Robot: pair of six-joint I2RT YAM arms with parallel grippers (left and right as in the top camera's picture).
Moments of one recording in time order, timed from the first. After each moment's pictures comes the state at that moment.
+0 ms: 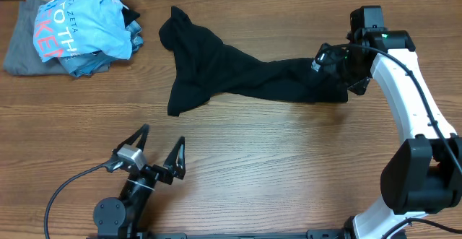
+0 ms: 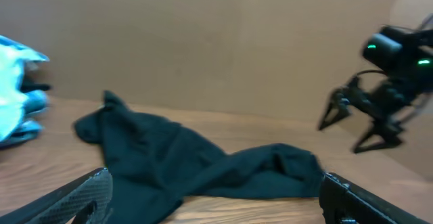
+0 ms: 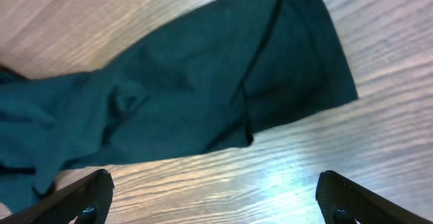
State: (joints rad) left arm -0.02 0.02 0.04 0.08 0.39 -0.35; right arm 0.02 1.83 1.56 -1.02 -0.15 0.51
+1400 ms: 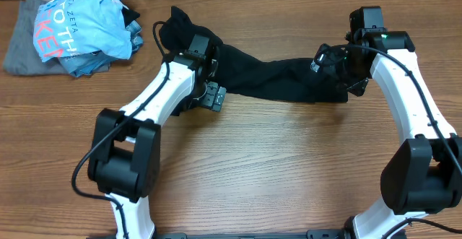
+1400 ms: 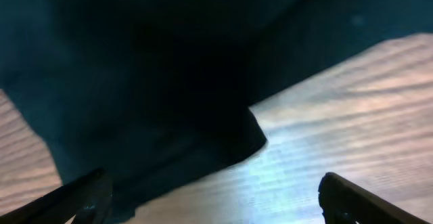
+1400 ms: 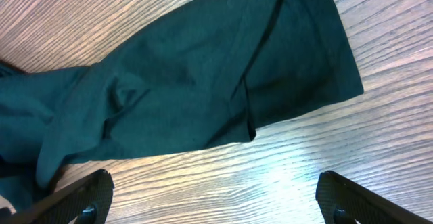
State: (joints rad) left arm -0.35 2.02 1.47 -0.87 -0.04 -0.08; right arm 0.02 1.83 1.56 -1.03 -0.16 0.51
